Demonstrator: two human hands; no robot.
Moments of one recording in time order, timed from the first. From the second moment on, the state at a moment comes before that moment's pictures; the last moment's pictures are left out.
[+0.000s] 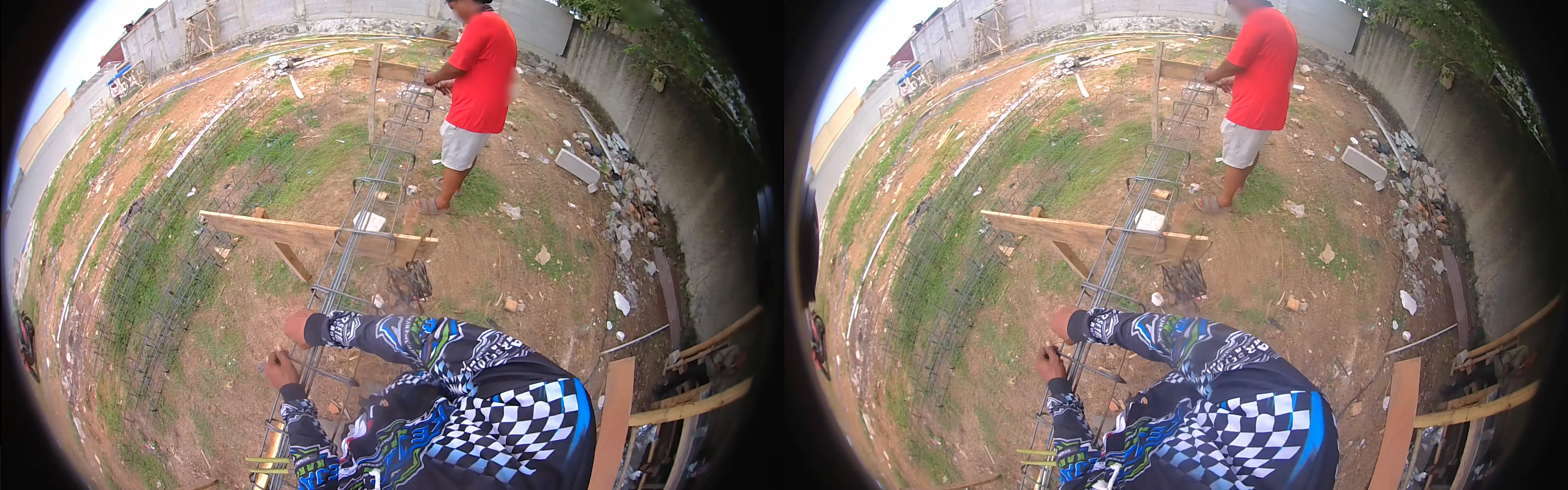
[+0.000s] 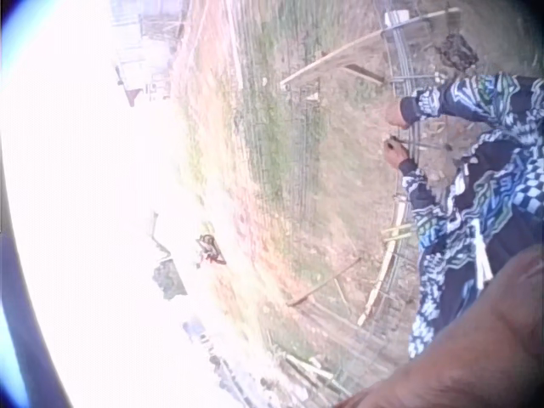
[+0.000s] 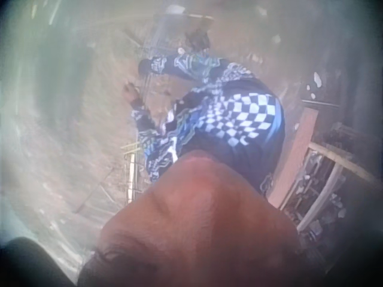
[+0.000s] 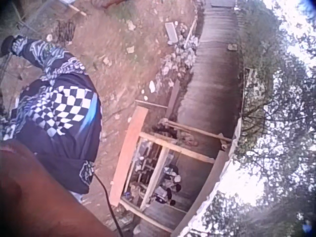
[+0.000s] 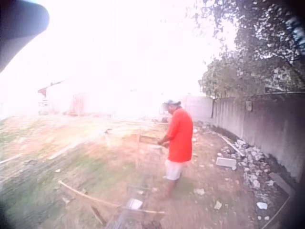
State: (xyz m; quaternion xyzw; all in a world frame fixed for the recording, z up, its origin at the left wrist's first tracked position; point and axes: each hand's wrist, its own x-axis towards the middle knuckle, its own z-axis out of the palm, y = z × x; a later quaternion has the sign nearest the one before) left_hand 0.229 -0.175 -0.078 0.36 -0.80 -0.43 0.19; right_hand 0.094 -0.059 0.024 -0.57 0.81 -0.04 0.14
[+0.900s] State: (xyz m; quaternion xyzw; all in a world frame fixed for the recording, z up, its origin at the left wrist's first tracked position) left_hand 0.245 -0.219 -0.045 0.27 -0.69 -0.66 -0.07; right_hand 0.219 0.020 0.037 -0.47 0.78 -0.41 0.09
